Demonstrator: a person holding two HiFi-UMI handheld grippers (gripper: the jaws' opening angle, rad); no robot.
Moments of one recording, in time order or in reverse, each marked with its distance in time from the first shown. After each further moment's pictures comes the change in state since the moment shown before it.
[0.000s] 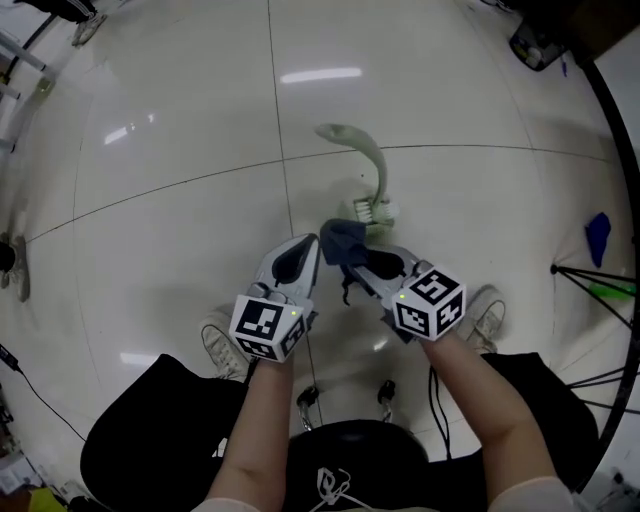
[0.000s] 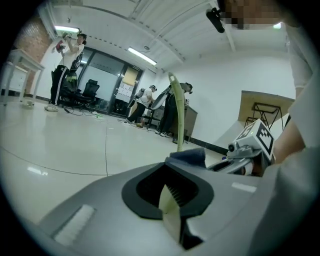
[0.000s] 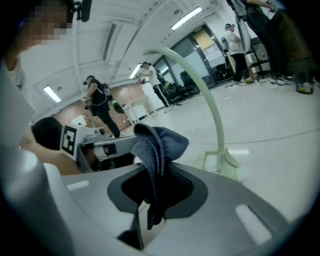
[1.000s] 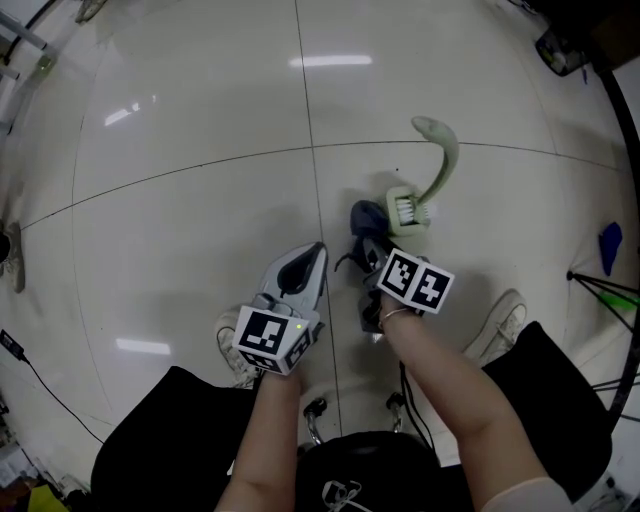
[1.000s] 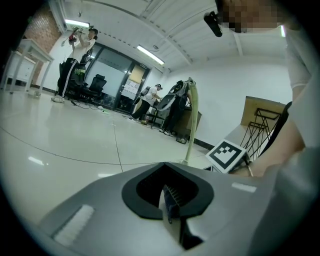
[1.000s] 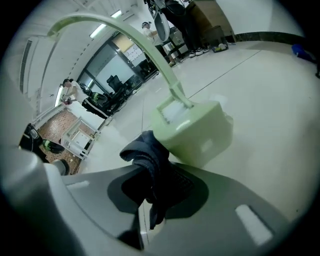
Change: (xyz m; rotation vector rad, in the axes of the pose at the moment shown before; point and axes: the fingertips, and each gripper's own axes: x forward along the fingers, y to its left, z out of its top) left arm -0.033 0.050 -0.029 -0.080 0.008 0.008; right arm 0.077 -0.073 -0.065 0.661 -0.047 -0.502
